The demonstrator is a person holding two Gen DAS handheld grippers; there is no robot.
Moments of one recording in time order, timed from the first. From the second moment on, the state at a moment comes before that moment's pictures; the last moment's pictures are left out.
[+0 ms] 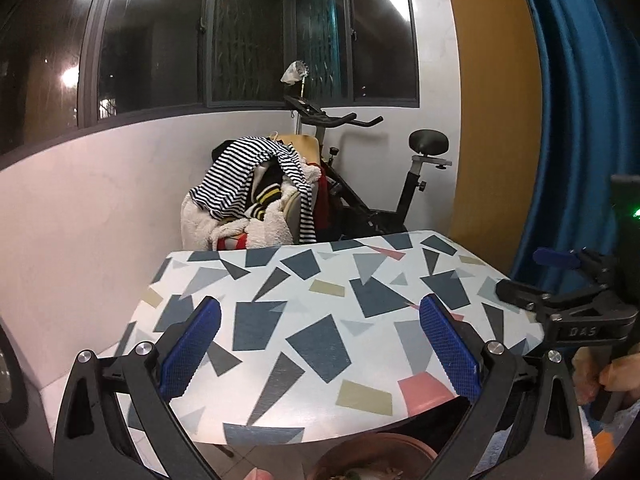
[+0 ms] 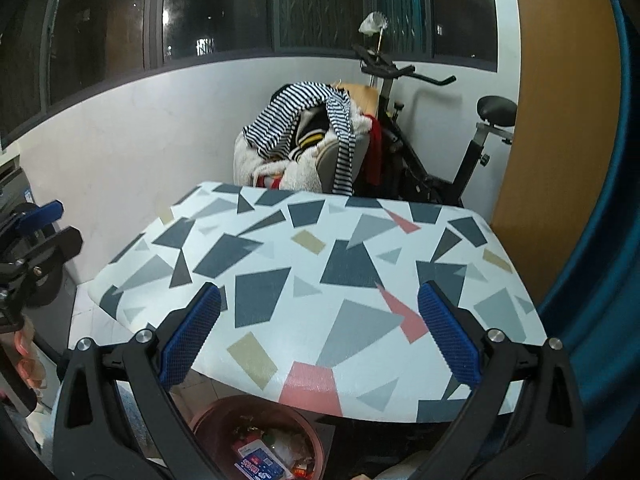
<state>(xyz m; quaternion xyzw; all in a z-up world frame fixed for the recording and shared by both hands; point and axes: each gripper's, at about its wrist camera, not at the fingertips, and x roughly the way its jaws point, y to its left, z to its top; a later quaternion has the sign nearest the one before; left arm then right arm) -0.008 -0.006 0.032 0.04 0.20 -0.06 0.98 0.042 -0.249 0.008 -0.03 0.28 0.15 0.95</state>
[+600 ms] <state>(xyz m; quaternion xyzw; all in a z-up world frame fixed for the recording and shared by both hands) -0.015 0.000 0.044 0.02 0.20 -0.05 0.98 0.023 -0.242 0.035 -0.03 0.27 0.15 0.95</state>
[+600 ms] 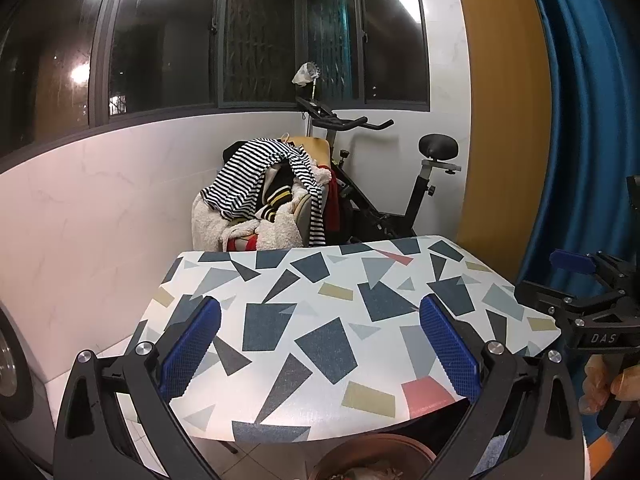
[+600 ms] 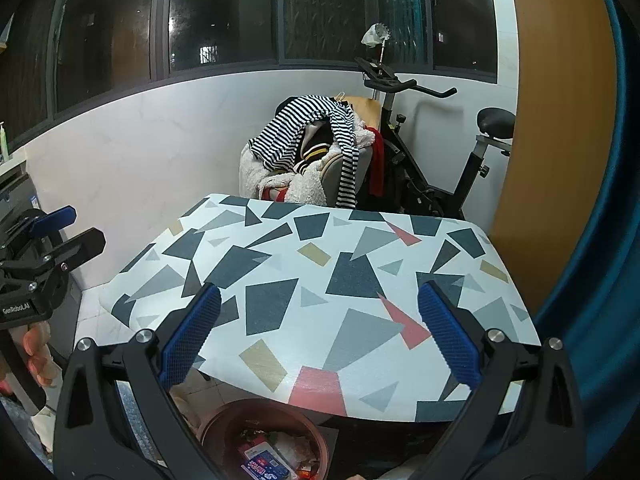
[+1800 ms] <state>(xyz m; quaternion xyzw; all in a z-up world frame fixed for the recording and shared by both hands) -0.017 0.000 0.041 0.03 0.20 -0.04 0.98 0.022 -0.243 0.031 -0.03 0.27 0.15 0.95</state>
